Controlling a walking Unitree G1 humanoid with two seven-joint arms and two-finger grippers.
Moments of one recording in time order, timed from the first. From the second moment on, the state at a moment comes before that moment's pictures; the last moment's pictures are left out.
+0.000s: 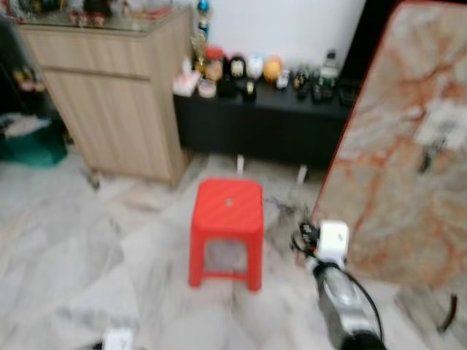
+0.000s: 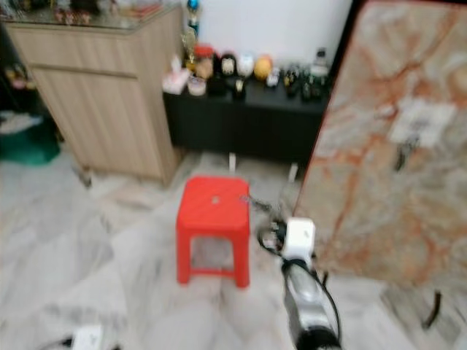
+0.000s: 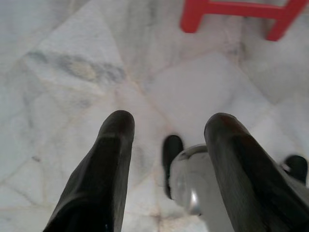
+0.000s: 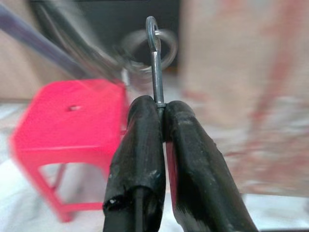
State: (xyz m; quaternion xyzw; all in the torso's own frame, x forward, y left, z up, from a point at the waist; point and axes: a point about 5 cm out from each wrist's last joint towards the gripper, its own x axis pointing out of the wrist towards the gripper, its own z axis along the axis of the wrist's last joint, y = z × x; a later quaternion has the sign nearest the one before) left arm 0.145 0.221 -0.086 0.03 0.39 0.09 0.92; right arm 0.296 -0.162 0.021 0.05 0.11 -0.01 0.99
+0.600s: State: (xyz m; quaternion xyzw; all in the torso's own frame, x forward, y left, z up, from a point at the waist) left arm 0.137 0.229 -0.089 0.03 0.42 0.09 0.90; right arm 0.296 -0.159 0.021 0.05 0.11 -0.01 0.99
